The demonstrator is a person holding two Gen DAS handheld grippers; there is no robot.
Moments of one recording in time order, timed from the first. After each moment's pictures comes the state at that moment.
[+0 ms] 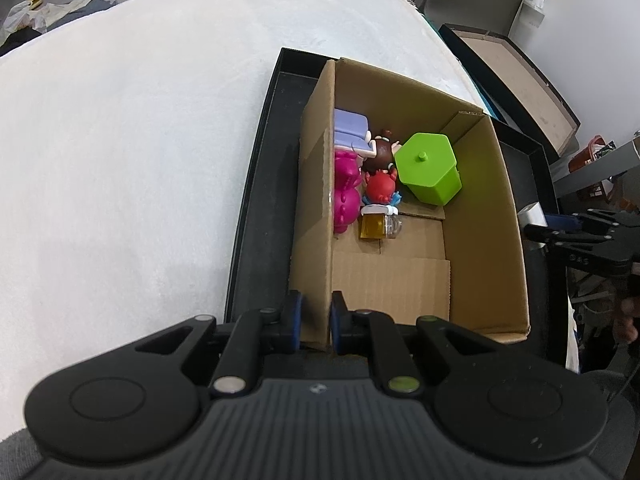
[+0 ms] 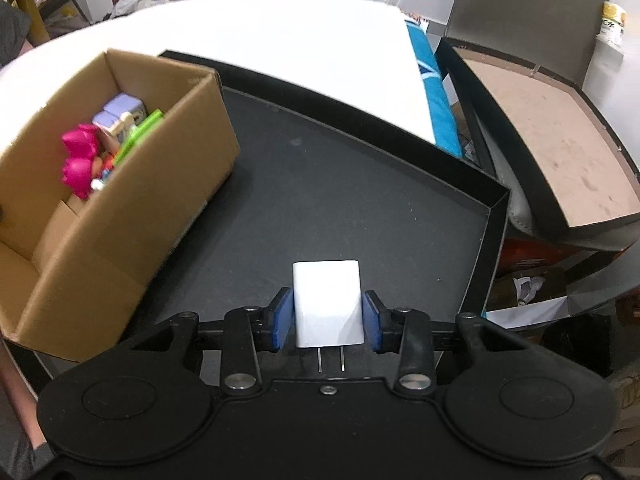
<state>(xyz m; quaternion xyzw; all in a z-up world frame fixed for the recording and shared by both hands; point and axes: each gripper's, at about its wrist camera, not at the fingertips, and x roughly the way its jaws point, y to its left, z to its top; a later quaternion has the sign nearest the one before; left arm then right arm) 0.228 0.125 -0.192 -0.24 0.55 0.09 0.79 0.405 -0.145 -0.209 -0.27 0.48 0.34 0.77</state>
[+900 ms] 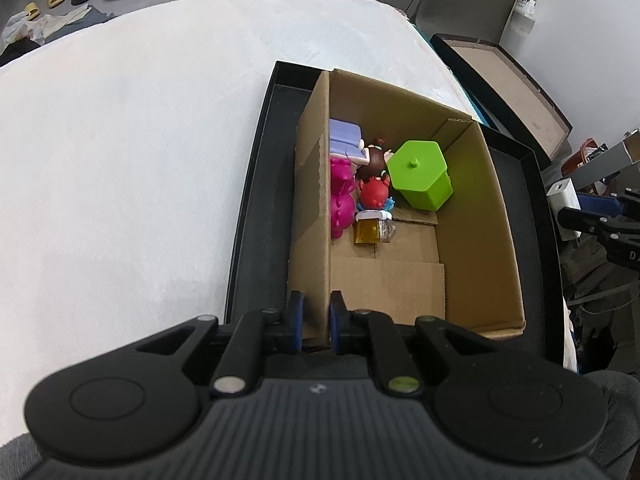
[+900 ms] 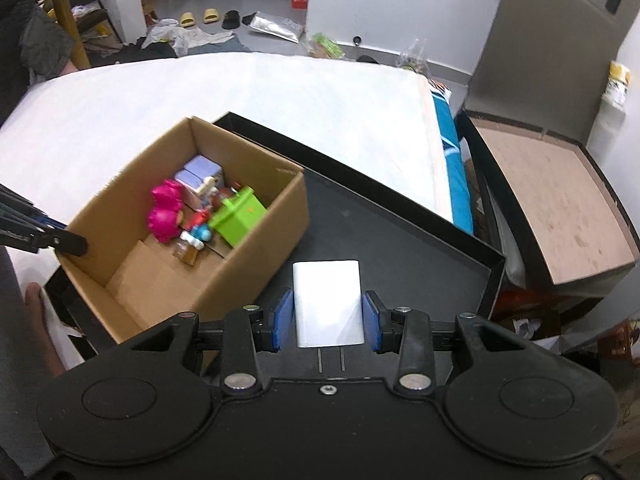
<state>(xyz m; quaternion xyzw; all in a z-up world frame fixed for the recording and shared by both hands) 0.219 0.125 -0.184 -0.24 0.53 0.09 0.81 0.371 -0.124 -0.133 -0.26 0.43 0.38 0.77</state>
